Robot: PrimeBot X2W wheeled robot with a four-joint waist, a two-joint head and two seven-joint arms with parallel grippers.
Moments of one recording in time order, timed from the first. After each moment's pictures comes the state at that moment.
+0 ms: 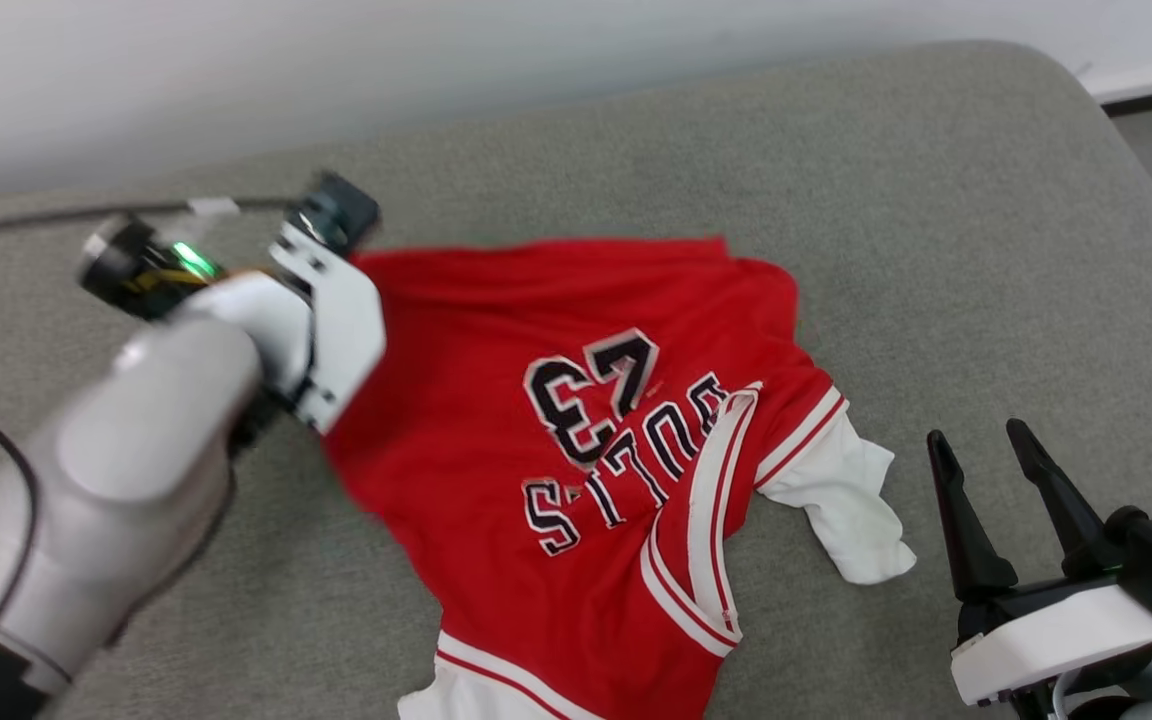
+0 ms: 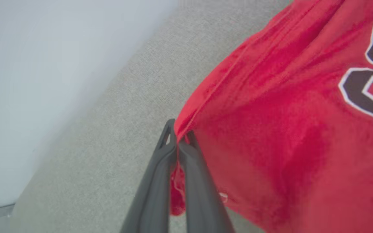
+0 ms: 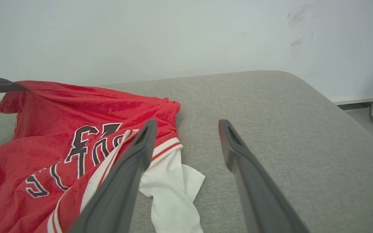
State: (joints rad) left arm -0.93 0.51 -0.94 0.58 -0.55 -0.01 0.44; right arm 0.03 -0.12 0.03 -0.14 0.22 0.13 0.00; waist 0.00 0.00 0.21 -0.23
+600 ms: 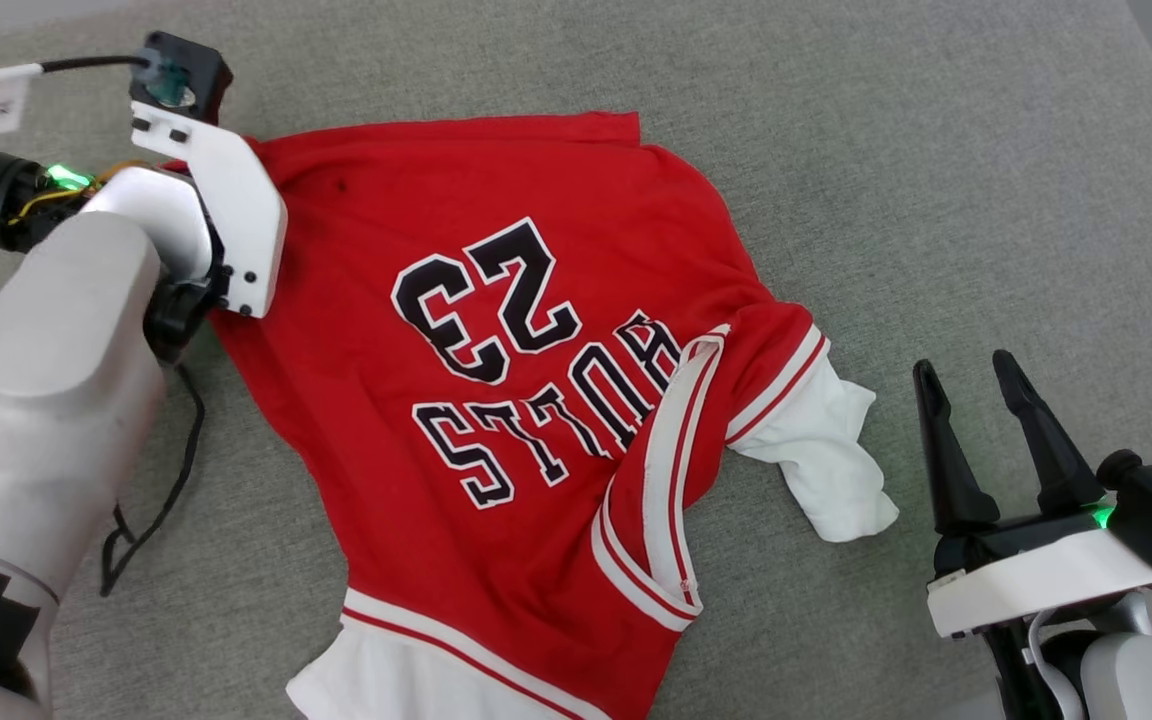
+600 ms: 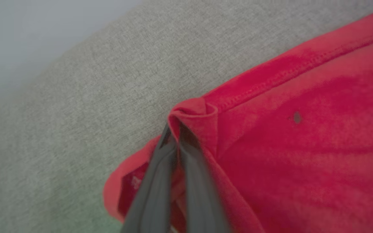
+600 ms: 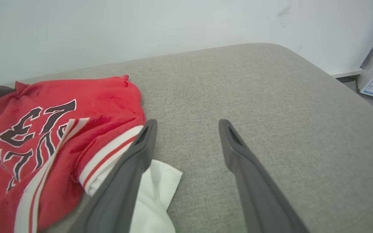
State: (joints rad) left arm -1.09 0.48 -0.81 0.84 -0.64 -0.03 0.35; right arm -0.10 -0.09 0.05 -0.04 0.26 0.13 -0.11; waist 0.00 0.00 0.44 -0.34
